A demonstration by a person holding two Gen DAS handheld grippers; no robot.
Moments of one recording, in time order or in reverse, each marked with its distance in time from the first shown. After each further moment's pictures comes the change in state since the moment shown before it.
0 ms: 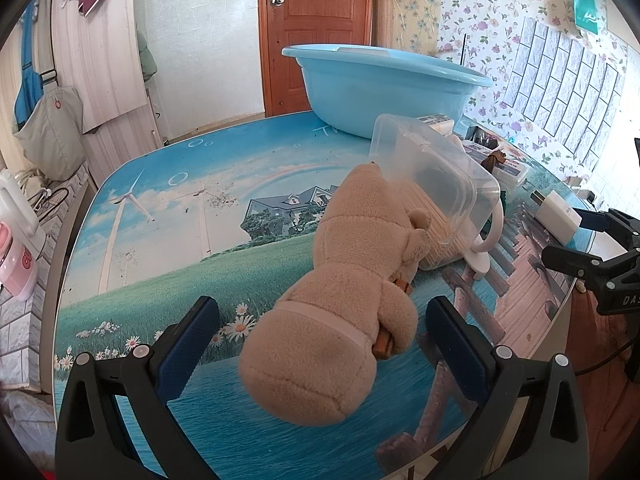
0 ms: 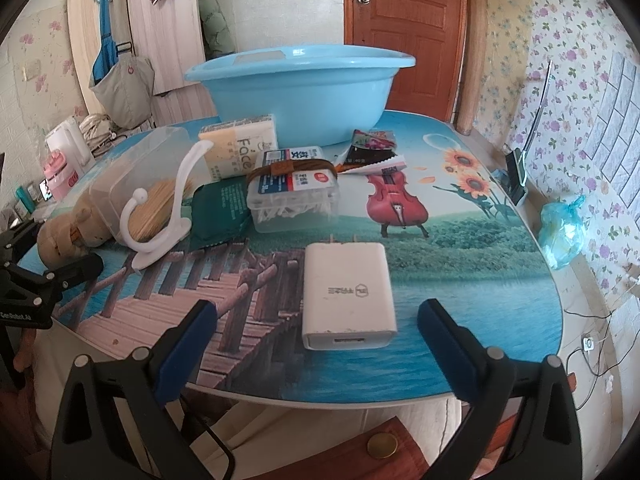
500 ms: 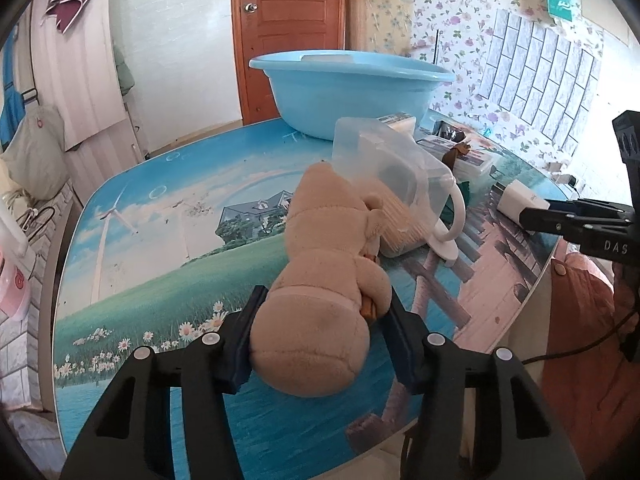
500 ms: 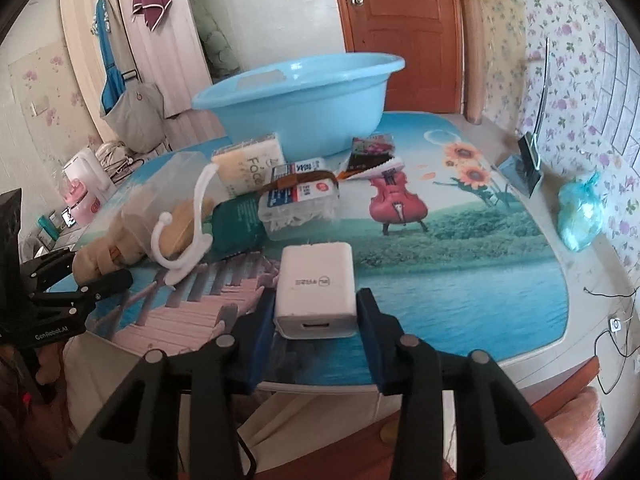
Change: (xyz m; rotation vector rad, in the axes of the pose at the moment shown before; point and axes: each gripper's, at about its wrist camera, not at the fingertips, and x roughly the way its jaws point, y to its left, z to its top) left arm -0.012 -0.010 0.000 0.068 -0.008 -0.057; right arm -0.018 -0.013 -0.002 0.078 -0.030 0.092
